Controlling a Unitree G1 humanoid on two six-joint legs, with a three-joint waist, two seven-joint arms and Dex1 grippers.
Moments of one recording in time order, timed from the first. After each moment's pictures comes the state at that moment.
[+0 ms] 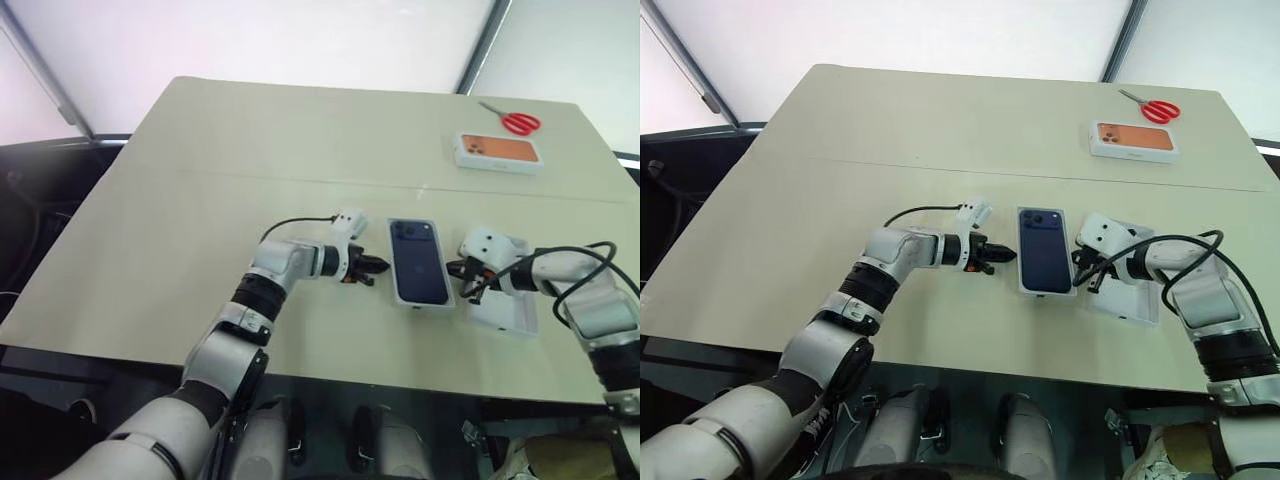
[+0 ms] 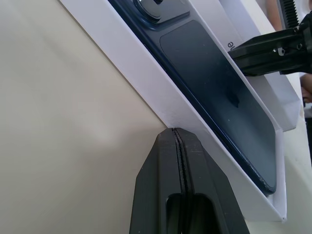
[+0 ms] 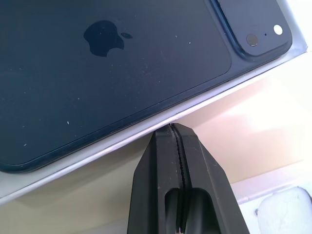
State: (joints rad) left arm -0.94 -0.04 -0.16 0.69 -0.31 0.82 -0.76; right arm -0.37 -0.89 0.06 0.12 0.02 0.31 1.03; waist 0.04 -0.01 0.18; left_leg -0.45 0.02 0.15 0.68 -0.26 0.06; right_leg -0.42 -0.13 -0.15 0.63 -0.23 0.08
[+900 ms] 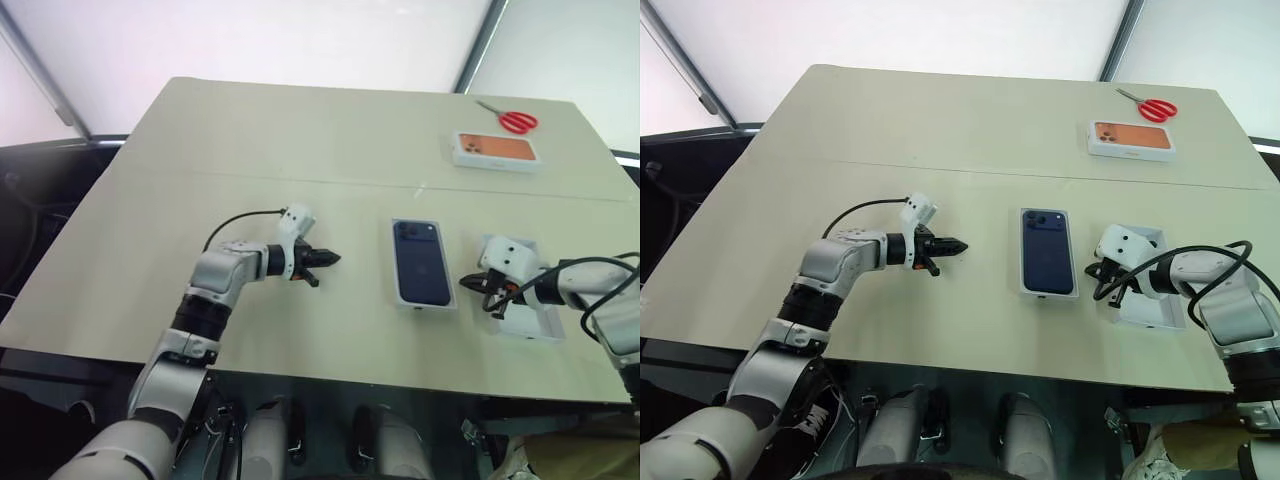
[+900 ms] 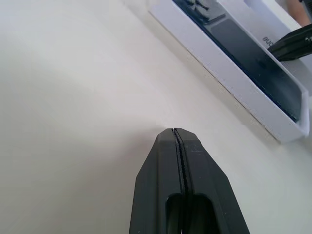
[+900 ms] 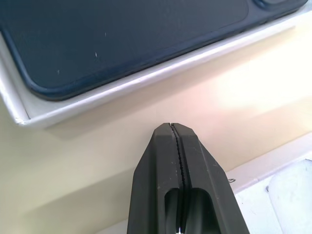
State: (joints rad) left arm -0.70 0.25 -0.14 0.29 -0.29 0.73 -0.88; right arm -0.27 -0.97 0.02 0.07 0.06 0.33 1.07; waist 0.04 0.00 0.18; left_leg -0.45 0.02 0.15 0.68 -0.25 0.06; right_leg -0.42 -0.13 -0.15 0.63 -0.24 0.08
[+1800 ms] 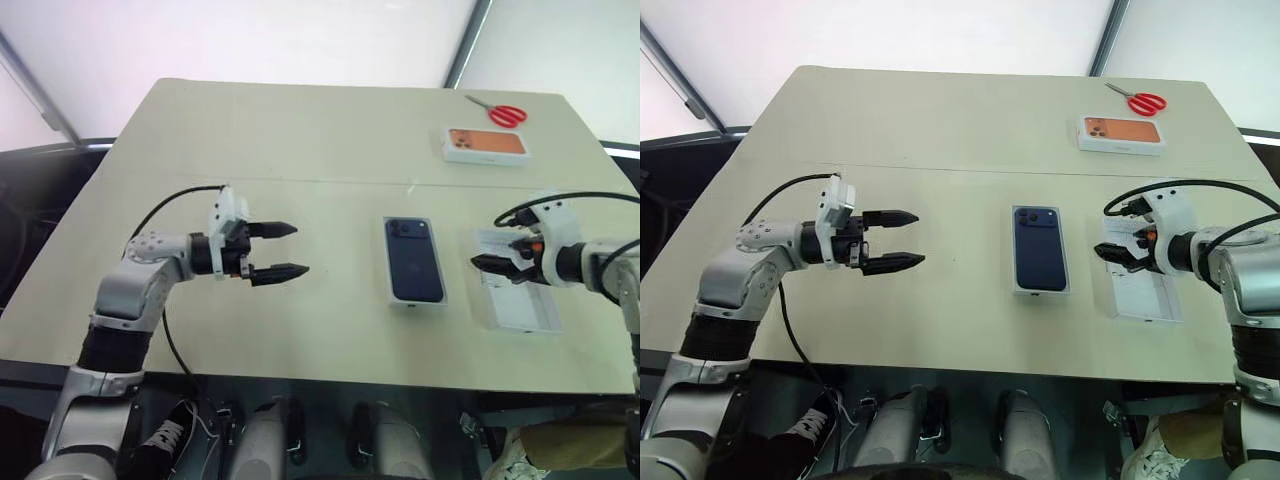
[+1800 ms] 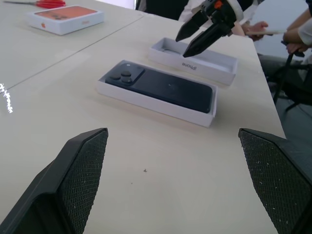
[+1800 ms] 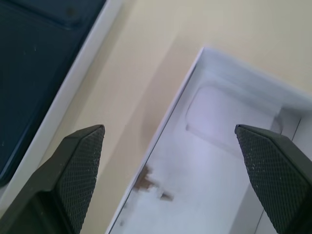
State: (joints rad) left arm -0.50 0.57 -0.02 -0.01 -0.46 0.40 -1.23; right arm -0.43 -0.92 -0.18 -0.20 0.33 1.37 0.71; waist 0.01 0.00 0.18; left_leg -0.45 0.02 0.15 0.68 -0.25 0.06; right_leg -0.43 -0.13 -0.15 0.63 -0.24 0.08
